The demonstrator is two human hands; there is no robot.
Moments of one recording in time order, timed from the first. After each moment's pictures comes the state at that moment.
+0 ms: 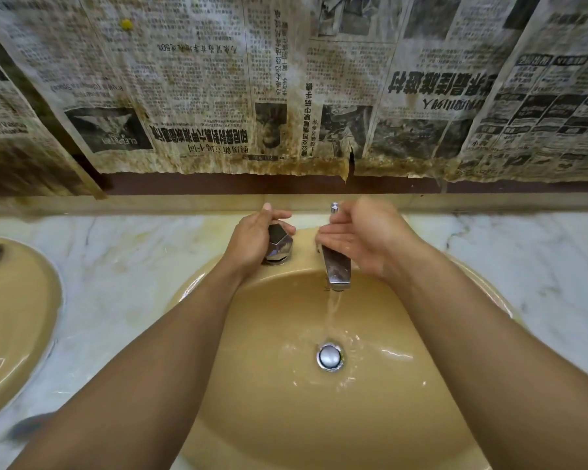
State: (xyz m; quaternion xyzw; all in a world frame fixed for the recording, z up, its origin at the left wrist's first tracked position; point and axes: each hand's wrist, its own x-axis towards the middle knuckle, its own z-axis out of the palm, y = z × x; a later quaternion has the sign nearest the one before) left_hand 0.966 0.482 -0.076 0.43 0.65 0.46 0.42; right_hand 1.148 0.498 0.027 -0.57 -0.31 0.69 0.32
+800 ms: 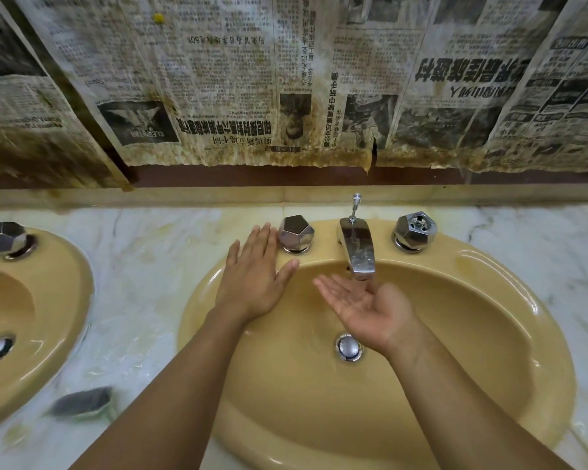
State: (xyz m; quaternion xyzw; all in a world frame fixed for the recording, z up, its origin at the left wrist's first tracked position) left_hand 0.946 0.408 -0.111 0.64 0.76 0.06 0.09; right_hand 1.157 0.433 -0.062 -0.35 0.16 0.85 0.36
